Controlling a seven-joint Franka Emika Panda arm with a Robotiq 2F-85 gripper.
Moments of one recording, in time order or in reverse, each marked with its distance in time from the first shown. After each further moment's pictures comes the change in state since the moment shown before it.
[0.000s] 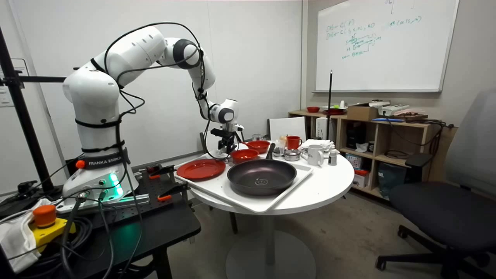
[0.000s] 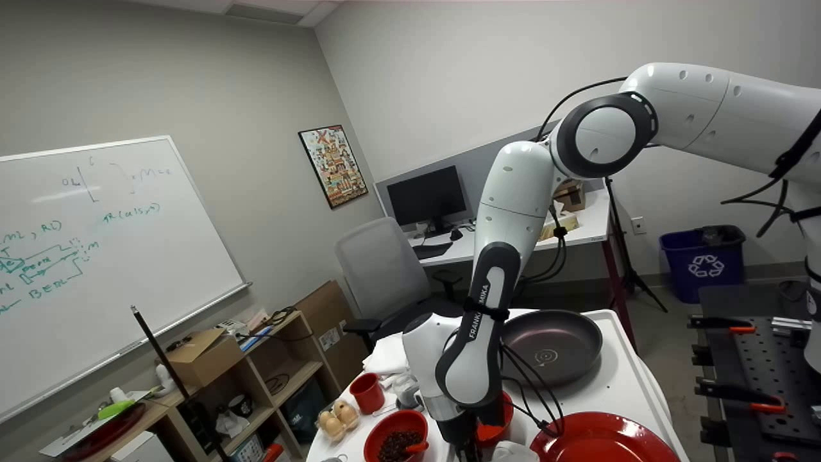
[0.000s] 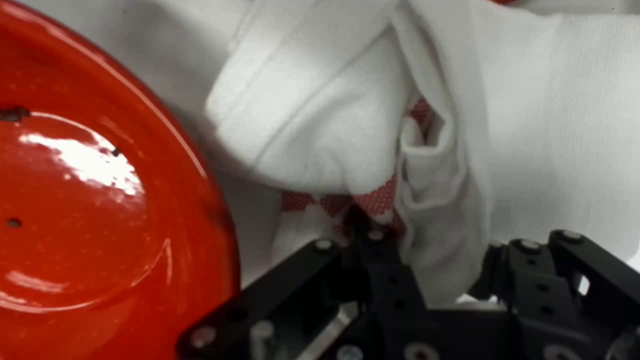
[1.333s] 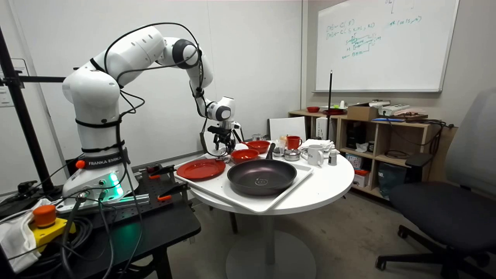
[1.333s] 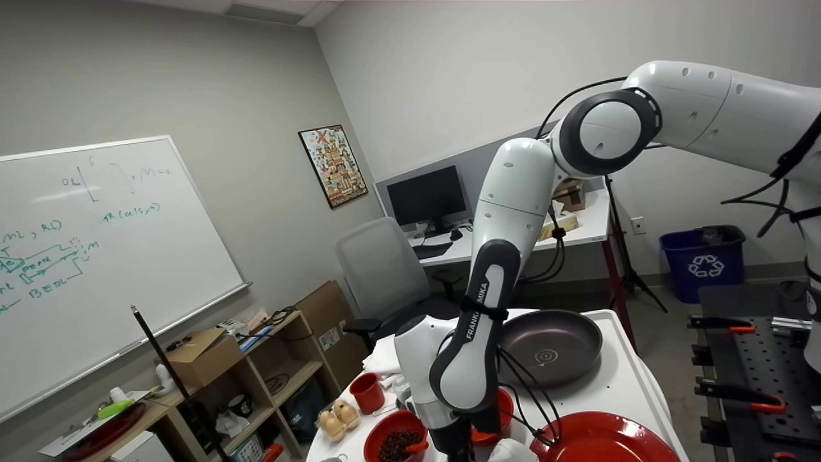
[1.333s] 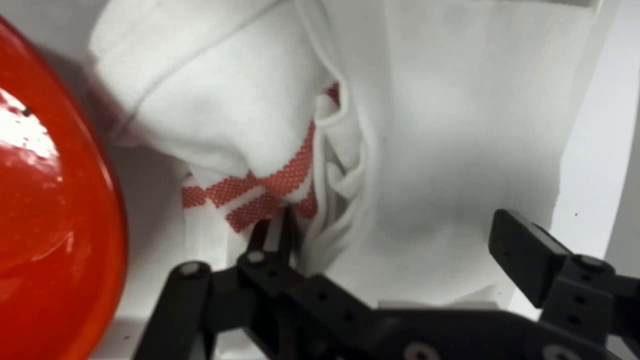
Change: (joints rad) arm 0.018 -0.011 0.033 0.010 0.001 -0.005 -0.002
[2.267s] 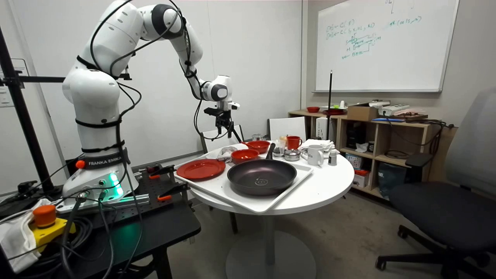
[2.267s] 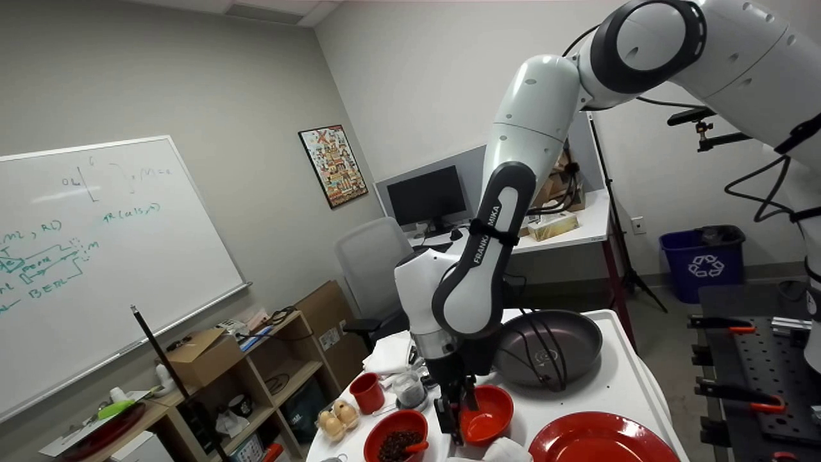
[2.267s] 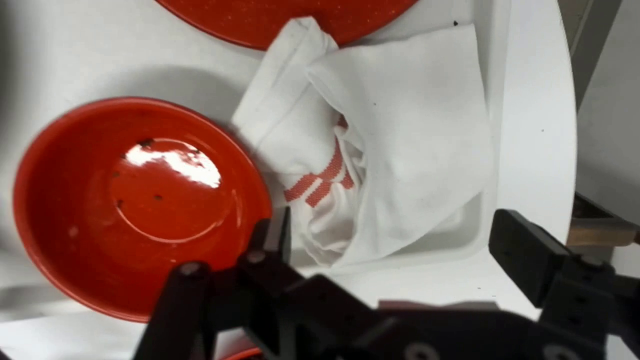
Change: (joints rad) arm -0.001 -0.345 -0.059 -0.268 0.019 -0.002 0.269
